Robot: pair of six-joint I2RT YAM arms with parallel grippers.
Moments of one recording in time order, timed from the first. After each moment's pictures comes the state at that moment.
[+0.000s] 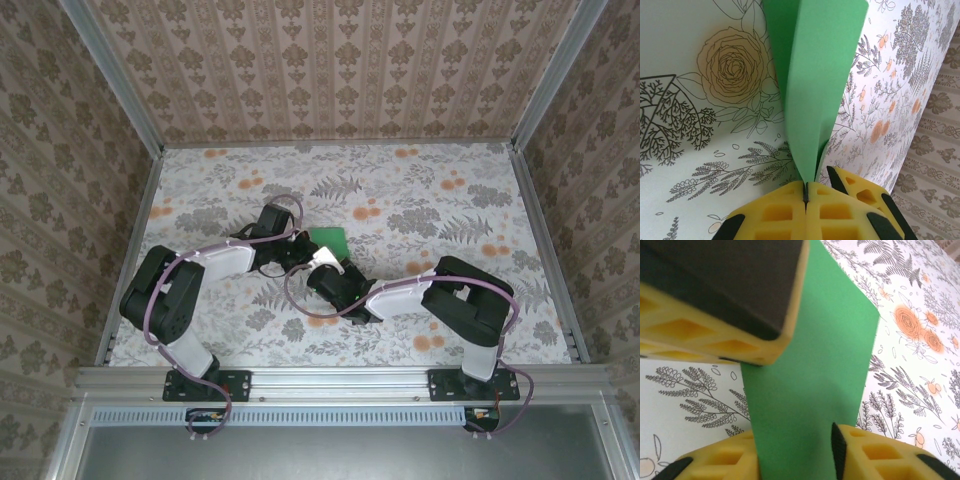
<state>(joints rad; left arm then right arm) -0.56 1.66 0.85 -0.08 0.55 -1.03 1.02 1.83 0.85 0.13 0.73 0.08</state>
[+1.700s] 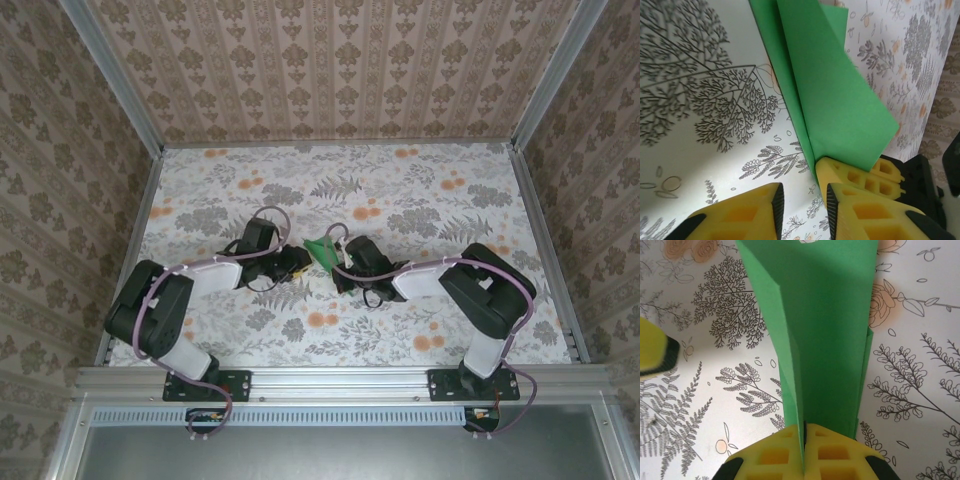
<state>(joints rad) -0.51 1.56 0.66 0.07 0.53 -0.98 0.72 1.77 0.74 0.26 -0.09 0.42</state>
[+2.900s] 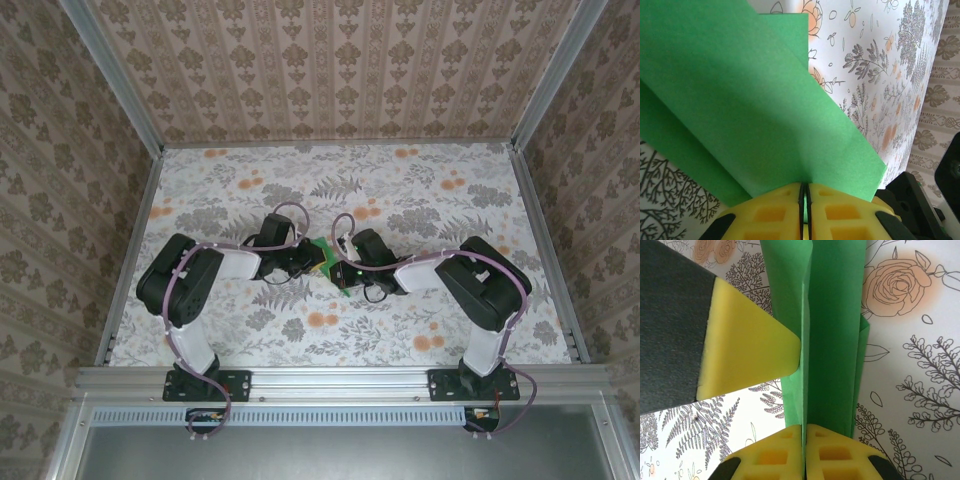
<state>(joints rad) -0.56 1.79 0.76 0.24 0.59 -0.99 0.65 1.82 0.76 0.28 -0.31 0.52</state>
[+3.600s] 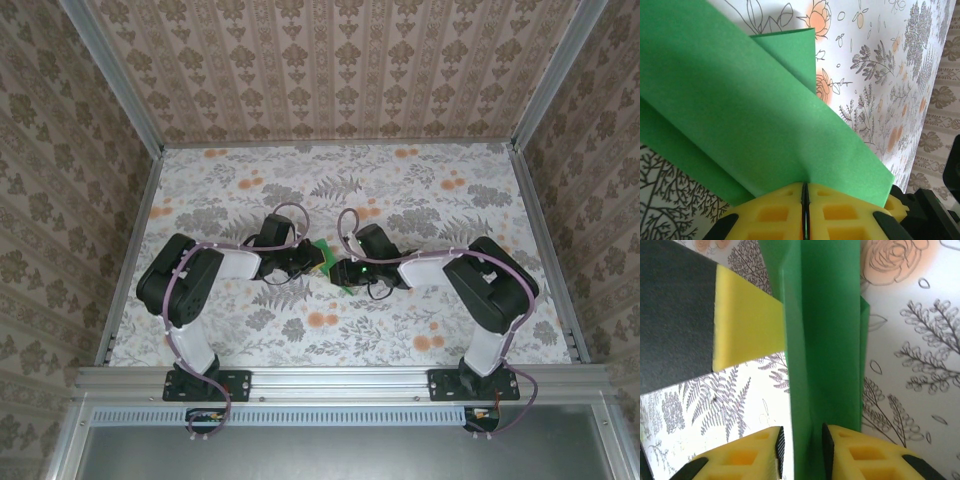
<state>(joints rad) -0.56 1.79 0.76 0.23 0.58 -0.97 0.61 1.77 0.79 0.13 -0.42 0.56</state>
